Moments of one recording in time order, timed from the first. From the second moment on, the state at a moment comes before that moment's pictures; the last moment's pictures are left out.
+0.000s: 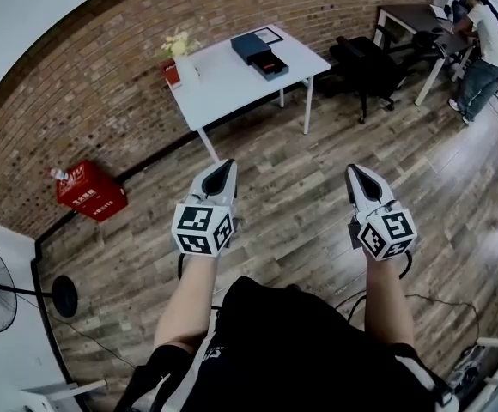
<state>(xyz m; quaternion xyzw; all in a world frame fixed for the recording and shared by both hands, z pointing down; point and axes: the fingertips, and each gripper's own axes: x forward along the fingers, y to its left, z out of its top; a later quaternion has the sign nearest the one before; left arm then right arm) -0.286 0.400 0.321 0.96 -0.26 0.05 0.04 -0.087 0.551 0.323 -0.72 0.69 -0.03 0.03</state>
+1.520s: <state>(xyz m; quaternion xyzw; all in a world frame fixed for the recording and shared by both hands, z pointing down) -0.160 0.113 0.369 0.97 -0.23 0.08 0.09 0.011 0.255 0.359 -0.69 0.72 -0.07 -0.02</state>
